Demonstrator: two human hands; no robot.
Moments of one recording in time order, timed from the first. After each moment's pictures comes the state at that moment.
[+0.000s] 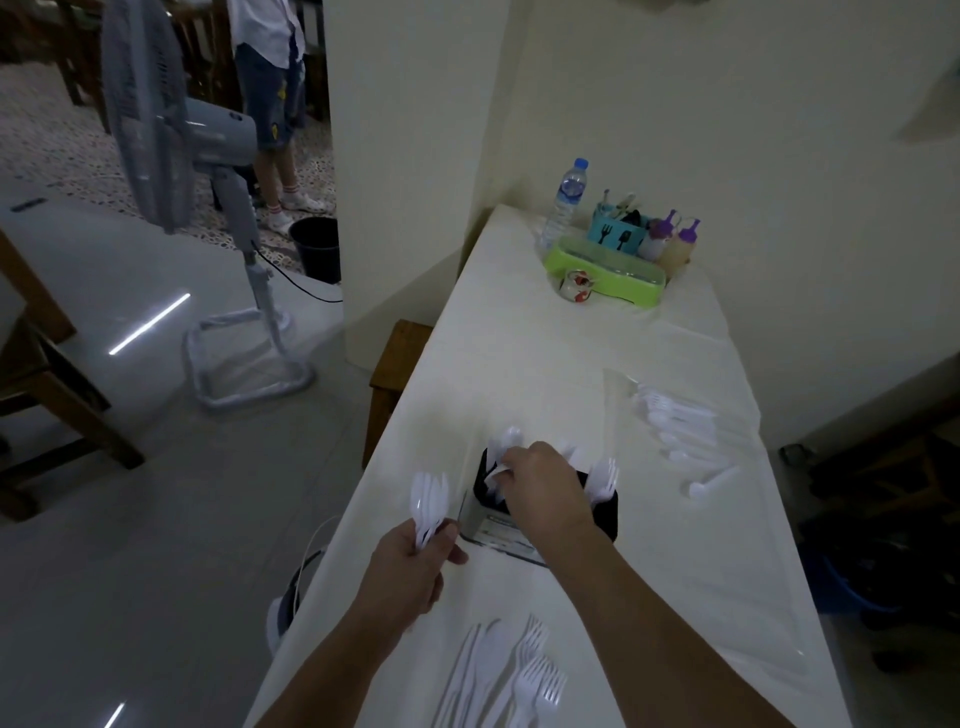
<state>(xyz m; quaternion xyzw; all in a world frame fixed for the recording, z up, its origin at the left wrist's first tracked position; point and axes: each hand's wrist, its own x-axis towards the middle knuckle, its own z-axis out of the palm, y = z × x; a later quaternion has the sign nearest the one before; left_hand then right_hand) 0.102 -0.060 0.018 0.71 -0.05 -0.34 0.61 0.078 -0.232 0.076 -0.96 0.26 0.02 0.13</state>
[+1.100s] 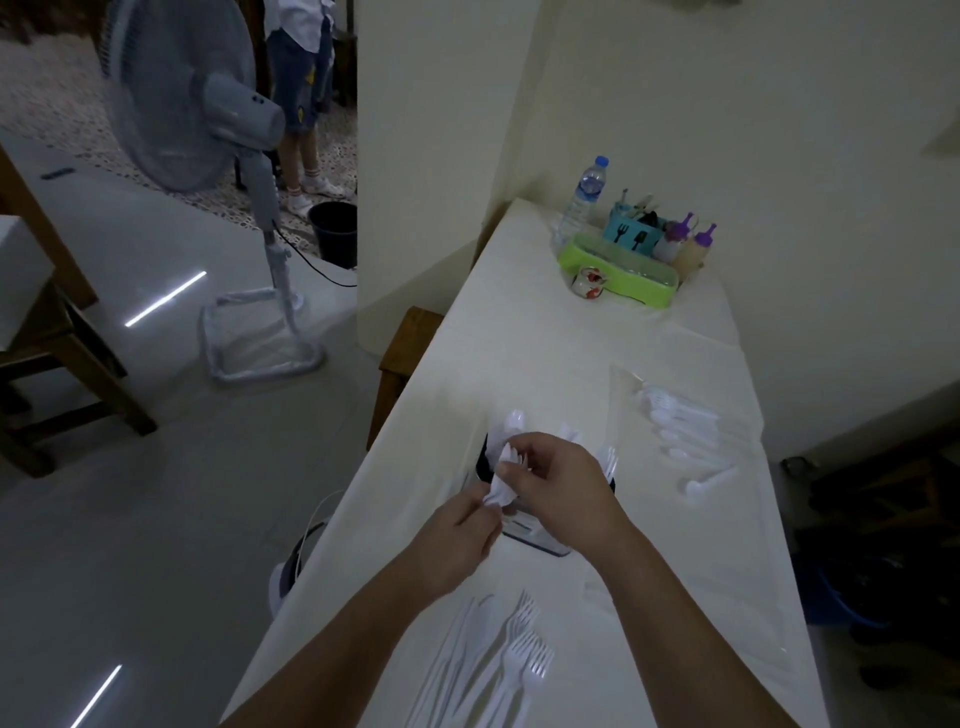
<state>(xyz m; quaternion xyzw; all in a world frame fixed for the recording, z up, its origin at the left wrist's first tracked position) 0.084 -0.084 0.049 0.64 -0.21 -0.40 0.62 0.035 -0.220 0.116 -0.87 0.25 -0.04 0.42</state>
